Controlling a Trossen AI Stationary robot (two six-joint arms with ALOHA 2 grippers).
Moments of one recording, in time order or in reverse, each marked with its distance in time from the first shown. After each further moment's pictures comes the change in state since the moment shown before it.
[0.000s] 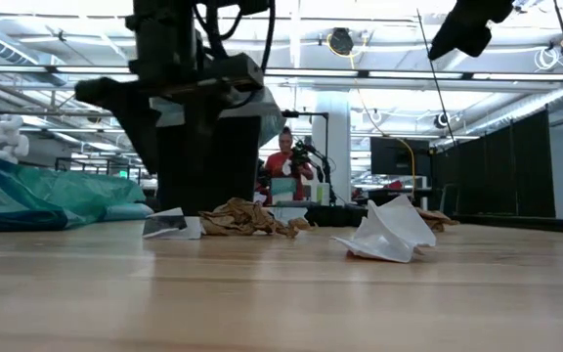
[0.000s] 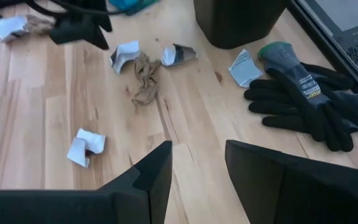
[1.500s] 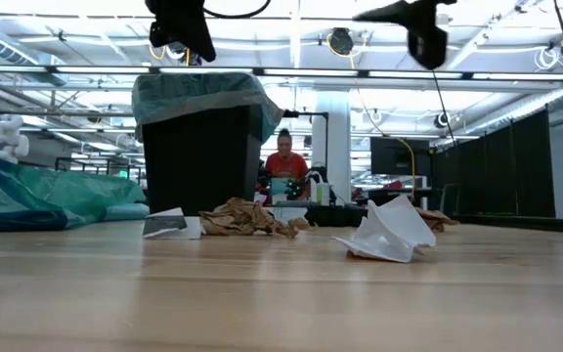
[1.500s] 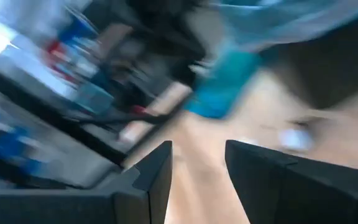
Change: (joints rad) left arm 0.174 -0.438 -0.002 0.077 -0.065 1.112; right arm 0.241 0.205 -0.217 0.865 0.204 0.558
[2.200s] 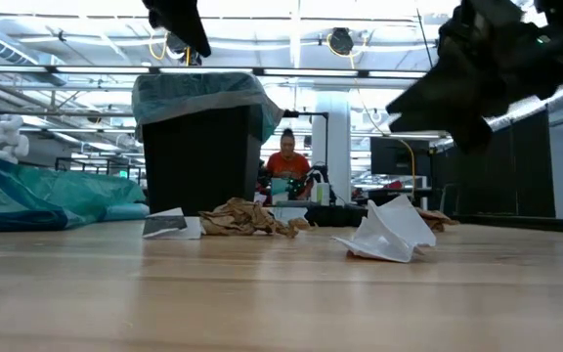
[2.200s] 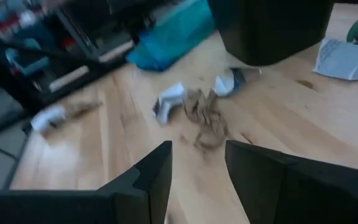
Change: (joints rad) left arm -0.065 0.000 0.016 -0.036 -0.220 0.110; right arm 0.194 0.205 -0.409 0.542 0.291 -0.126
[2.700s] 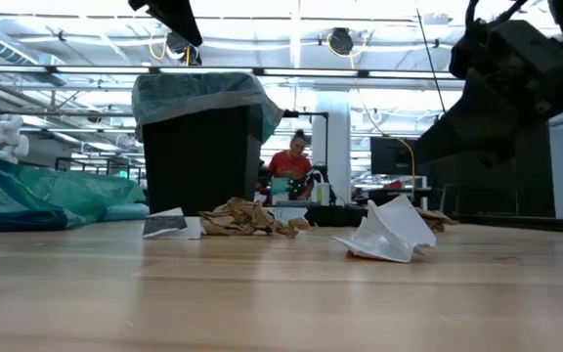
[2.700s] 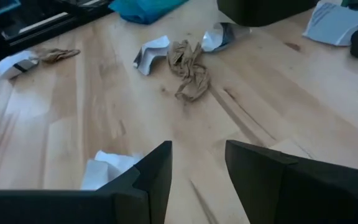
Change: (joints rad) left arm -0.090 -0.022 0.004 -0.070 -0.326 -0.128; right arm 0.062 0.000 0.000 -0.220 0.011 -0.003
